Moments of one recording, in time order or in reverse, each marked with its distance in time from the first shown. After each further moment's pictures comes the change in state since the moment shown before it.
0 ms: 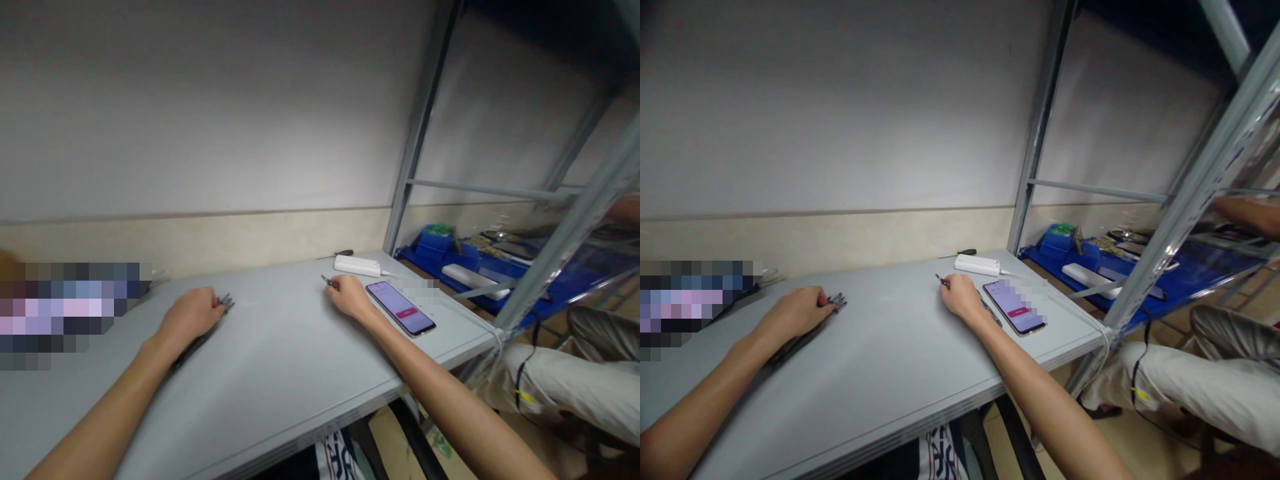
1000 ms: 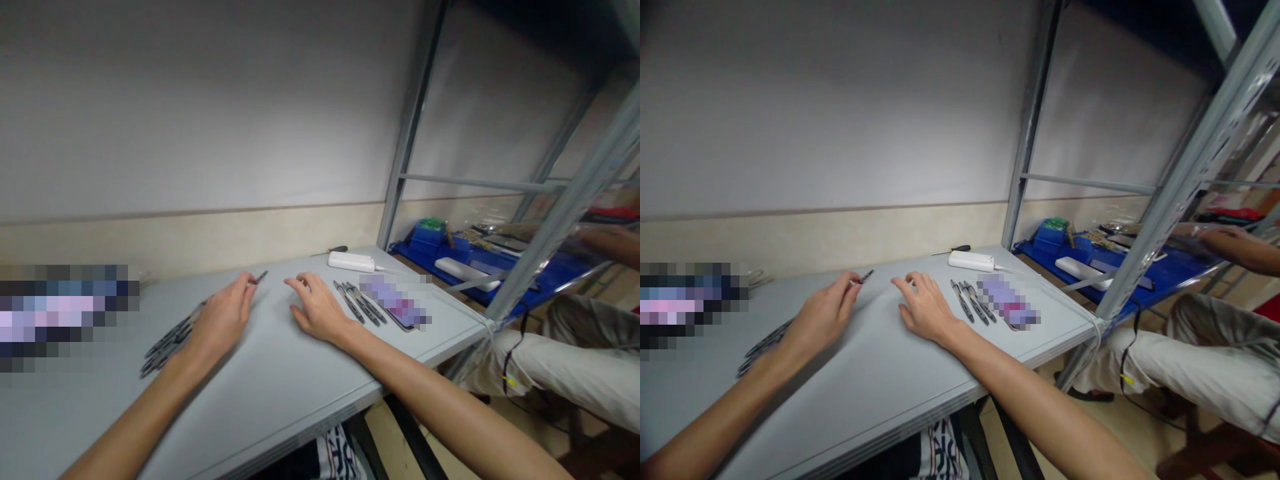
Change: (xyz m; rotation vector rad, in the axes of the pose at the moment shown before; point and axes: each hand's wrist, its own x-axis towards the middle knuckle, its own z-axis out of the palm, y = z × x) left_hand -0.030 0.071 -0.008 -0.276 0.273 0.269; right_hand -0.029 -0.035 0.017 -0.003 0.212 -0.590
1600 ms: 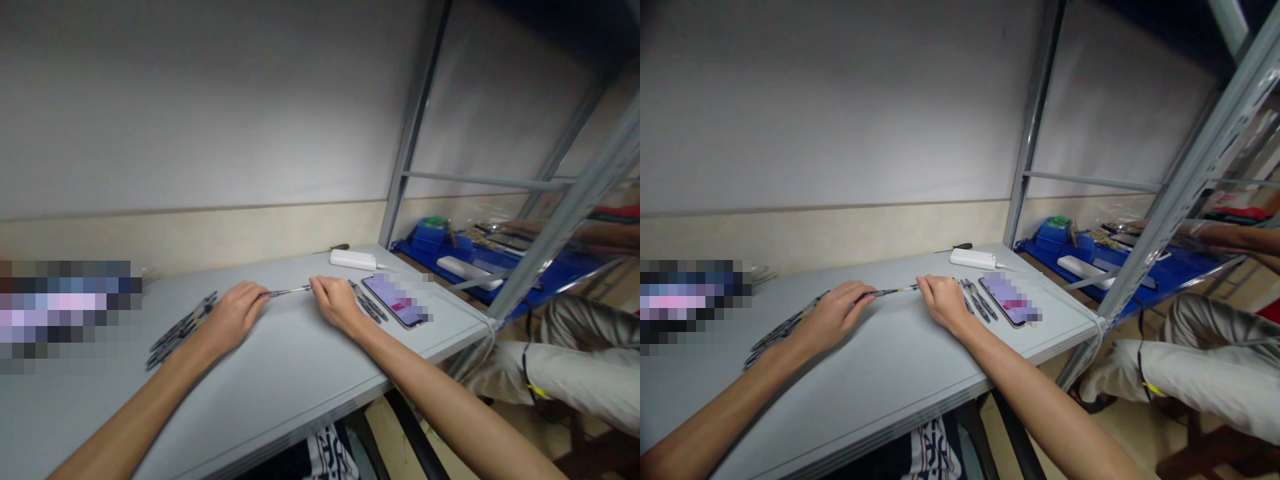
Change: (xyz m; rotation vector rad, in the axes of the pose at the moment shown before) left_hand -0.001 -0.015 0.014 -0.102 -0.006 0.354; right_hand -0.002 0.015 -0.013 0.014 -0.055 0.358
